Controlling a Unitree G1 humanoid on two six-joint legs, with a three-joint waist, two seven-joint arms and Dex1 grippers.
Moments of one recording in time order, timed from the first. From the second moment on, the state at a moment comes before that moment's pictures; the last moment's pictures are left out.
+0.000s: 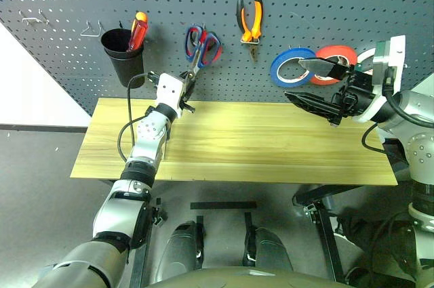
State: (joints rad) left arm -0.76 0.18 0.02 0.80 -0.02 -0.43 -0.32; right arm -0.49 -0.77 -0.25 -0.20 0.72 0.55 1.00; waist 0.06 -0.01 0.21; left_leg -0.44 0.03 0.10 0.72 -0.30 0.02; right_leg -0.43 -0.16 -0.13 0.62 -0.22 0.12
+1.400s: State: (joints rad) left arm -0.79 0.31 0.02 0.75 0.02 0.53 -0.16; right arm -0.61 -0.61 0.12 0.09 0.40 0.51 0.98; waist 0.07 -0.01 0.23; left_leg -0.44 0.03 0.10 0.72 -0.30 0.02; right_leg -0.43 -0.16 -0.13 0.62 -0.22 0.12
